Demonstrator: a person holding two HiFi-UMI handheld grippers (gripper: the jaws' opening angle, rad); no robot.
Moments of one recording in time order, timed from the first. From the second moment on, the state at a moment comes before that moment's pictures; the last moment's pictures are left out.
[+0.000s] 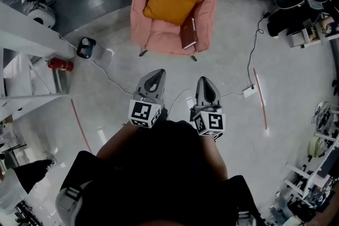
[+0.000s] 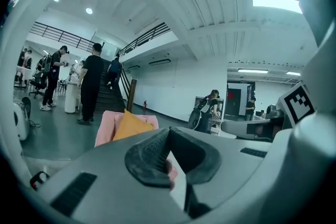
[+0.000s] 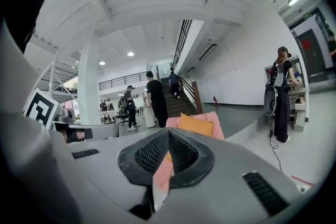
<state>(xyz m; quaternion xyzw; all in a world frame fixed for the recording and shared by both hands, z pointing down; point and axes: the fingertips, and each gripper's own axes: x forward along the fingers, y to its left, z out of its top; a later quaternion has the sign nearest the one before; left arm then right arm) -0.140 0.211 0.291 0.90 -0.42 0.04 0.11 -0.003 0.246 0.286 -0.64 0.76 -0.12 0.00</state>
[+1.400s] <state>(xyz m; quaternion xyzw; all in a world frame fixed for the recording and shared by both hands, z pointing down) -0.096 0.082 0.305 0.89 -0.43 0.04 0.13 0.039 0.112 0.305 -0.63 0.76 -0.14 -0.01</state>
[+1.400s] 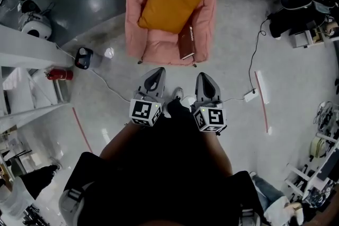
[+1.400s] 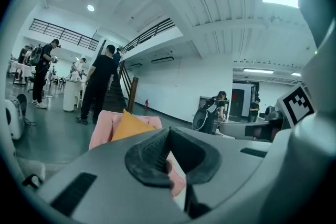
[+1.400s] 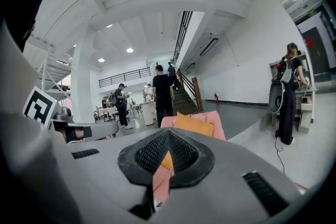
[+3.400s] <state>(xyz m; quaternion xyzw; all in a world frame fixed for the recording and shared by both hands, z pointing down) 0.024 -0.127 0.431 0.88 -0.41 0.12 0.23 0.135 -0.097 0.507 -0.63 0.71 -0.30 -0.09</state>
